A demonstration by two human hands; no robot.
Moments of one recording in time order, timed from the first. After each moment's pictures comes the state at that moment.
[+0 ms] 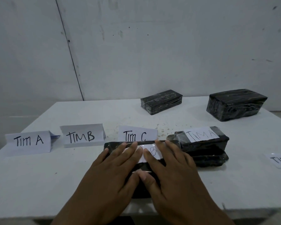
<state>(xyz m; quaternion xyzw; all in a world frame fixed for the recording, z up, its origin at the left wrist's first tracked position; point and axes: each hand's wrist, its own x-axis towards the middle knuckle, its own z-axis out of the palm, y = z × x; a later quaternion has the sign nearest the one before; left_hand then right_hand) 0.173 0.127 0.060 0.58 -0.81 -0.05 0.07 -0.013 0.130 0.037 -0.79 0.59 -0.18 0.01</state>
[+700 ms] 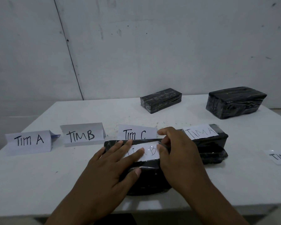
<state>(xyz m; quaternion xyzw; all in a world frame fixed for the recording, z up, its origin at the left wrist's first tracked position) 0.181 0.124 0.061 0.58 -0.81 -0.08 0.07 -0.014 0.105 0.067 -0.67 0.63 -0.37 0.13</state>
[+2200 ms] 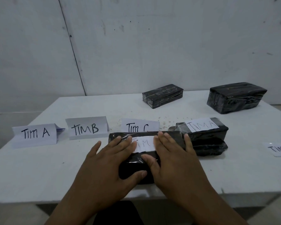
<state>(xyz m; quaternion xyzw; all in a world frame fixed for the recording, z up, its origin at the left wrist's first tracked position) 0.190 0.139 0.055 0.60 -0.79 -0.03 0.11 -0.002 0.129 0.038 -0.77 0.62 -0.13 0.00</state>
